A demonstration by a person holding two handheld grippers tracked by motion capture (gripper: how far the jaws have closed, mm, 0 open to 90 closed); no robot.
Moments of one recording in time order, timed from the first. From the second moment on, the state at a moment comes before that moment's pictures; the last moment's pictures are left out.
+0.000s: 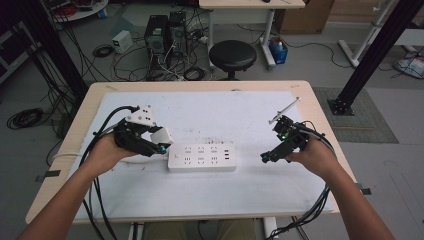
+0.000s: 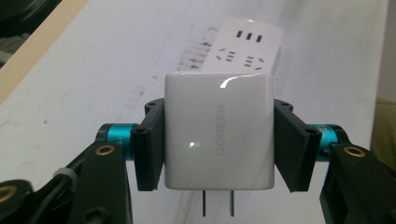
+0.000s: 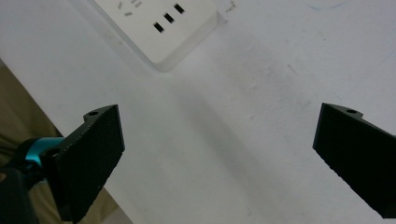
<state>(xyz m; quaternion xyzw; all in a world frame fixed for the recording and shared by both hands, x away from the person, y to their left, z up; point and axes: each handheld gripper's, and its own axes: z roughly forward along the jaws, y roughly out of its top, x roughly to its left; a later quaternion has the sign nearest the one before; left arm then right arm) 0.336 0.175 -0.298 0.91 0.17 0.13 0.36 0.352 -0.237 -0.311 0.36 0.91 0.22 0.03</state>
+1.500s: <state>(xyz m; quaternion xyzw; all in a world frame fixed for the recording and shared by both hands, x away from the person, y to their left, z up) 0.332 0.080 -0.314 0.92 0.05 0.09 0.39 0.344 -0.218 -0.319 0.50 0.73 0.40 -0.23</state>
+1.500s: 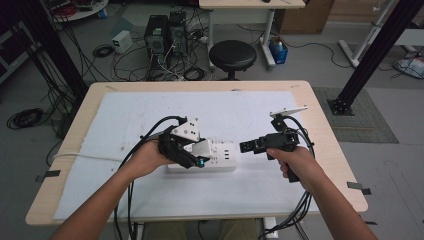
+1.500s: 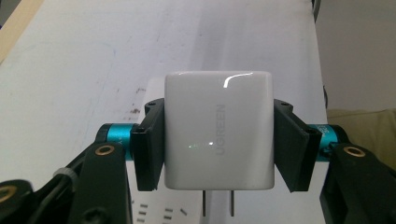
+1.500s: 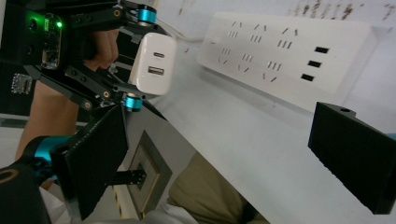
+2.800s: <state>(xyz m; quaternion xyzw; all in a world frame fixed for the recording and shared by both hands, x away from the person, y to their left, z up) 0.326 0.054 -0.318 0.91 0.01 0.11 0.39 0.362 -0.154 -0.347 0.48 0.71 0.39 -0.33</state>
